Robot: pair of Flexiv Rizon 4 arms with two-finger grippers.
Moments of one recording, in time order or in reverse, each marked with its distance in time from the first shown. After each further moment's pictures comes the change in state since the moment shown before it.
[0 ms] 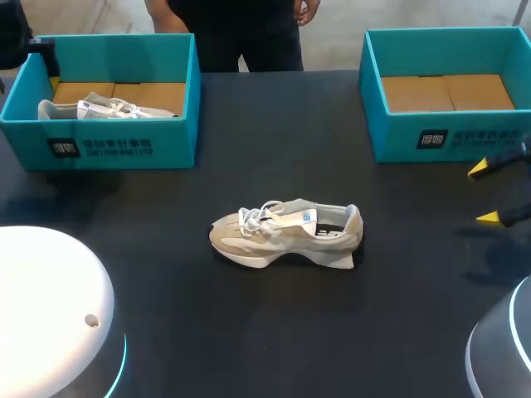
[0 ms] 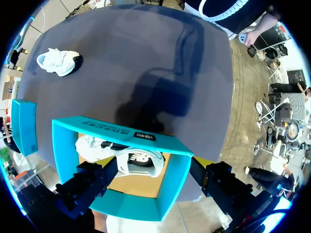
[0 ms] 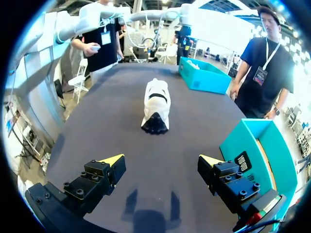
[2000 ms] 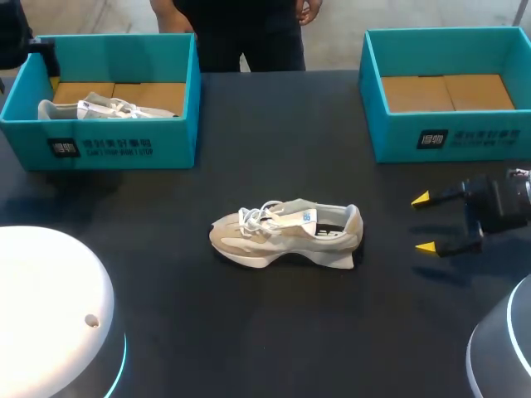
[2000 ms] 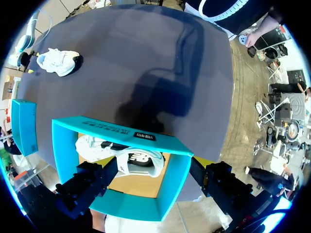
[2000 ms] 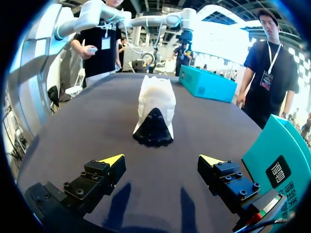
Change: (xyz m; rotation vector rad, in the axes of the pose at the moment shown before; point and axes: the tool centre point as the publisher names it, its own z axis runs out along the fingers) left arm 0.000 0.000 0.000 0.000 0.000 0.000; right arm 0.008 -0.011 0.117 -0.178 -0.020 -0.002
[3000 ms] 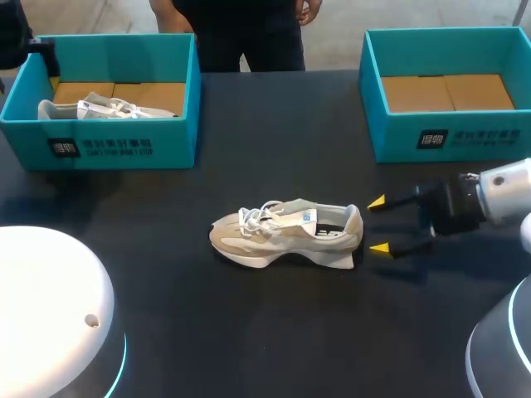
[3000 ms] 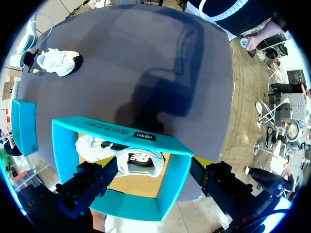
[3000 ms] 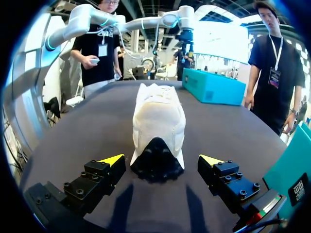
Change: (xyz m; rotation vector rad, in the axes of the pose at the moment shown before) left arm 0.000 0.000 0.000 0.000 0.000 0.000; right arm 0.009 0.039 0.076 -0.053 0.049 0.063
